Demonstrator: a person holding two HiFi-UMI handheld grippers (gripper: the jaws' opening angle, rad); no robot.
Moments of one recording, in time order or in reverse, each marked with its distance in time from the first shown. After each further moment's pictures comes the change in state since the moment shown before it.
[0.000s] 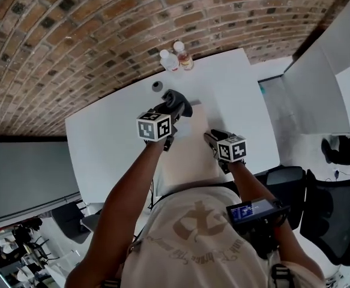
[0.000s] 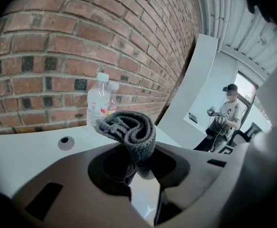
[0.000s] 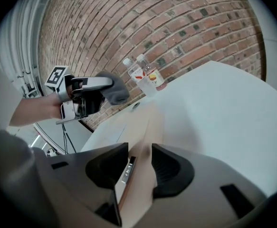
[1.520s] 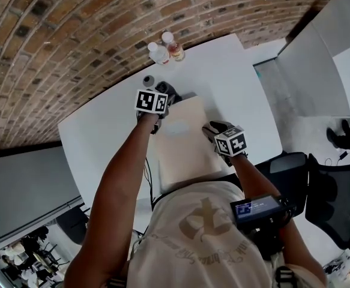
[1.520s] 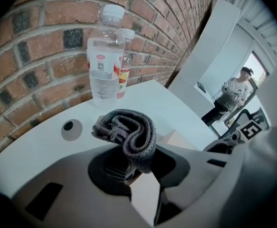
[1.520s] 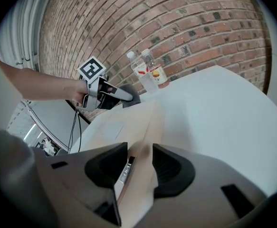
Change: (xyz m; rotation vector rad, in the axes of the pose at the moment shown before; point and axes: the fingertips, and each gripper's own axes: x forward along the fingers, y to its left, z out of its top) left arm 0.055 0.070 -0.057 0.056 0.451 0.033; right arm 0.002 -0.003 -0.005 -0.085 0.075 -0.055
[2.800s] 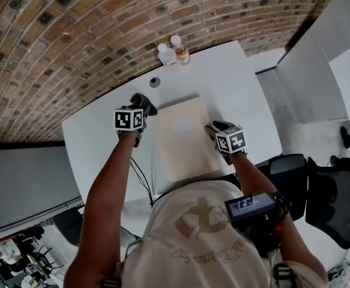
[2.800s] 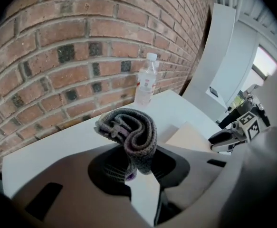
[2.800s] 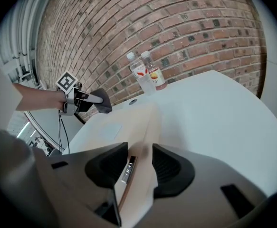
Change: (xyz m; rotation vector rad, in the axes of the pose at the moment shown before) left arm -0.107 0.072 -0.056 -0.041 -0.143 0.206; right arm 0.000 0.002 0.000 -0.012 -0.020 -0.073
